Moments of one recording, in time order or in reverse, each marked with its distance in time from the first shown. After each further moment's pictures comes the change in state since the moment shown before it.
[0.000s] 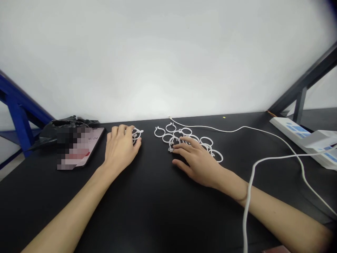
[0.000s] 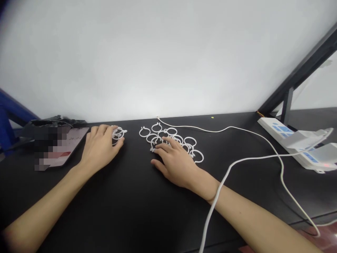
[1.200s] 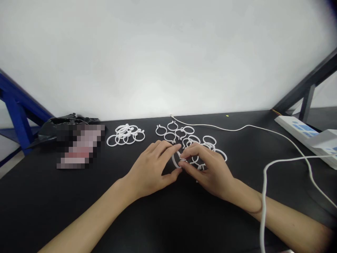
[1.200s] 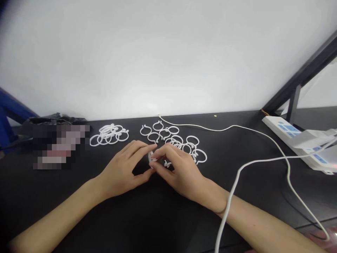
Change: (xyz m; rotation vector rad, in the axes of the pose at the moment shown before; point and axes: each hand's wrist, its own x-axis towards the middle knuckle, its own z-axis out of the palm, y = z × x) left_hand -0.030 0.059 -0.028 -0.658 0.009 0.563; right_hand -0.006 -0.019 -0.014 0.490 0.295 0.084
